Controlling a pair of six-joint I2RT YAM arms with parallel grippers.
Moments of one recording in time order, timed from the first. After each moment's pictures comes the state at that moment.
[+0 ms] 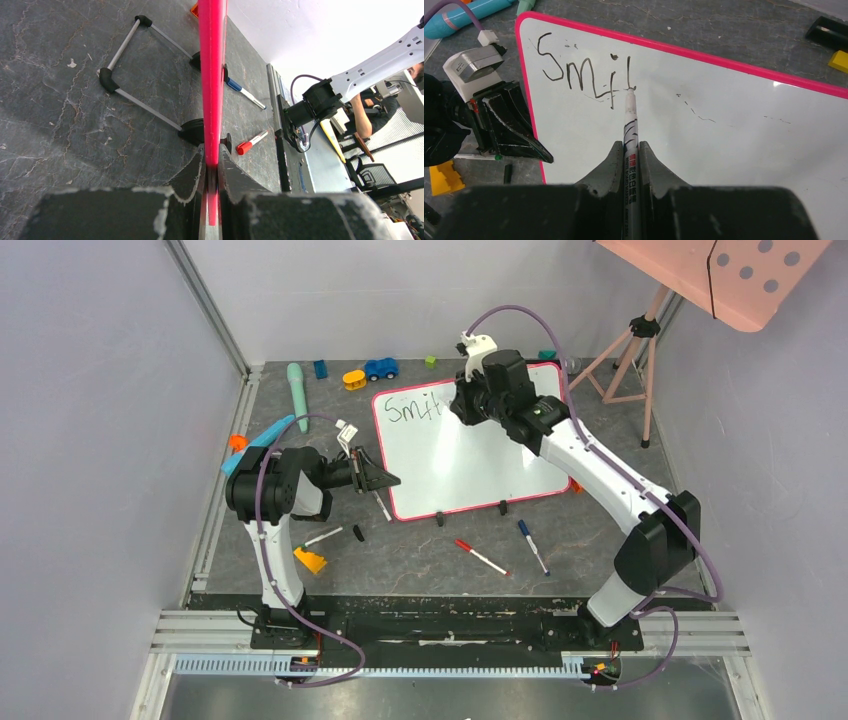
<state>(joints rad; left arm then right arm) -0.08 2.10 0.67 1.51 1.29 -0.84 0.57 1.63 1.54 -0.38 -0.02 0.12</state>
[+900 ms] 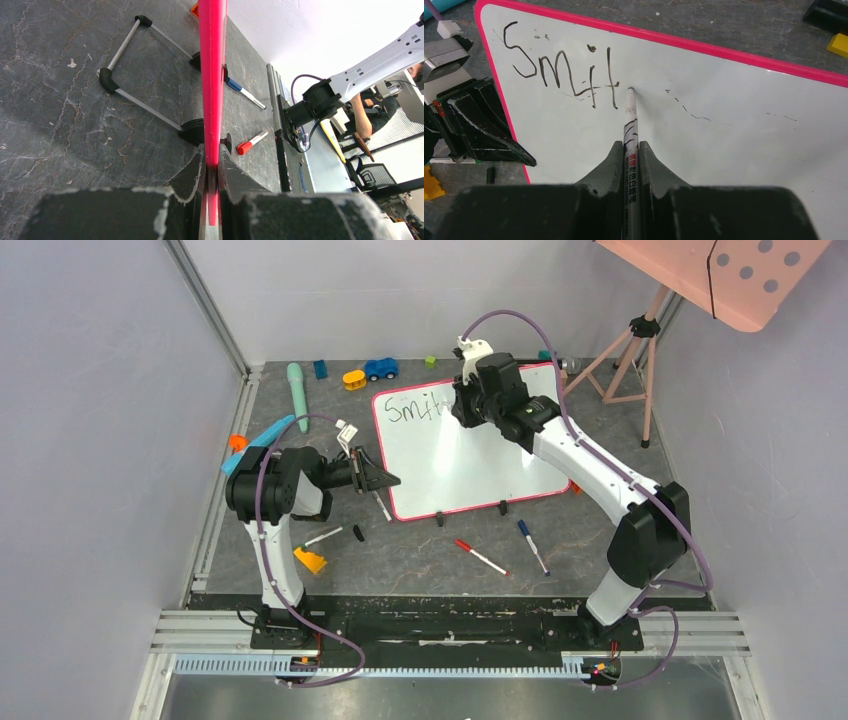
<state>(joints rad) -0.08 2.10 0.67 1.51 1.29 -0.84 0.56 1.68 1.53 -0.38 0.03 0.12</state>
